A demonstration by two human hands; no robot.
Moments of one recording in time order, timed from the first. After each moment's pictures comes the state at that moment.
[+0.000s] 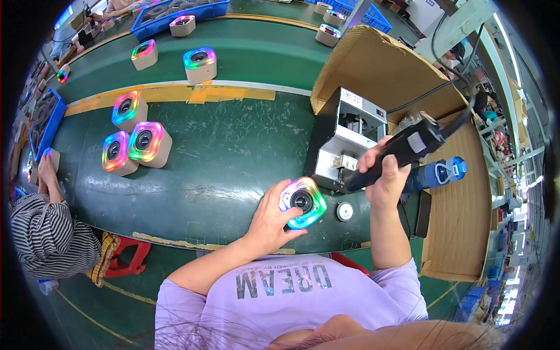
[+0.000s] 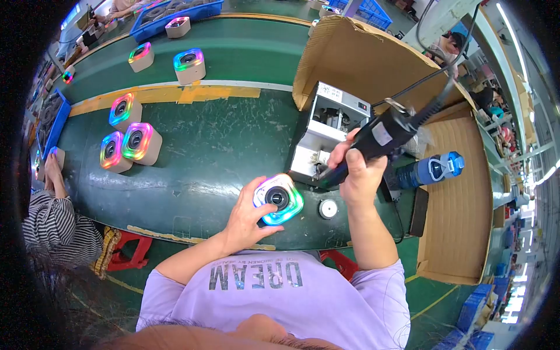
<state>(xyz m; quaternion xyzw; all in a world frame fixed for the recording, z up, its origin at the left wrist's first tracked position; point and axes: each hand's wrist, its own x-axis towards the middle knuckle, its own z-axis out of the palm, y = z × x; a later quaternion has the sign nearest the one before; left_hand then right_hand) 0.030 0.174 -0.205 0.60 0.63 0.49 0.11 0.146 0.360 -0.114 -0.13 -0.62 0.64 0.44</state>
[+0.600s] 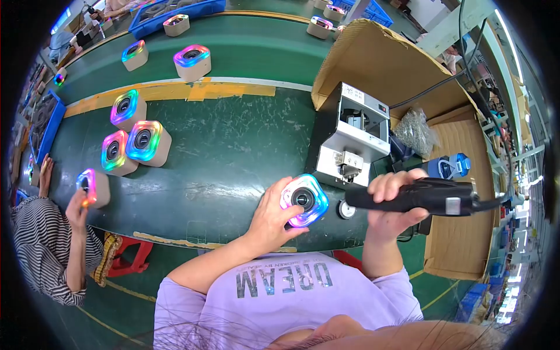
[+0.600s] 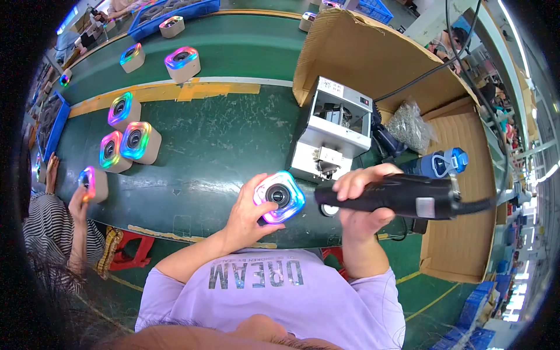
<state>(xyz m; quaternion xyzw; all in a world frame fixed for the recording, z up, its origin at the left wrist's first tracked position) 0.030 0.175 -0.203 0.59 0.62 0.50 0.12 0.162 0.320 -0.111 -0.05 -0.58 0.62 0.53</state>
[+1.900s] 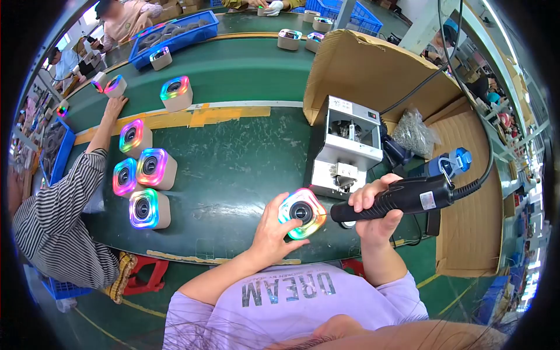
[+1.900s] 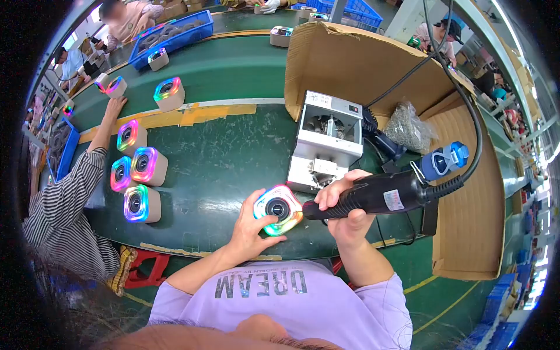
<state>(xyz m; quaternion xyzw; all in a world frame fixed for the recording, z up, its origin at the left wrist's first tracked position) 0.033 0.176 -0.205 0.60 0.64 0.47 0.10 0.167 0.314 -0.128 -0.07 -0.56 0.66 0.50</state>
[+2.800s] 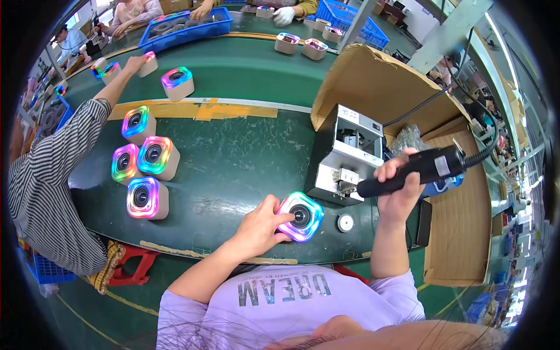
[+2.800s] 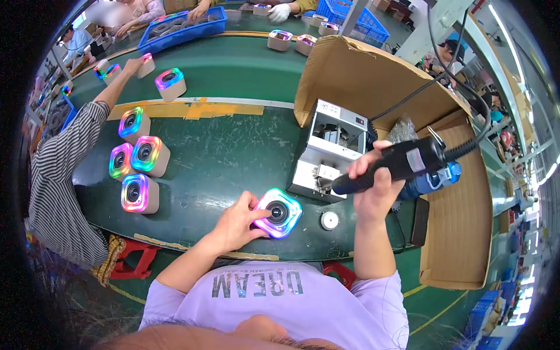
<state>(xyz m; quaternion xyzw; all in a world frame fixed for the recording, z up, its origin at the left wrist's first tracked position) 0.005 0.166 -0.188 0.60 0.68 0.37 0.22 0.157 0.359 -0.090 -0.07 -0.61 0.60 0.51</state>
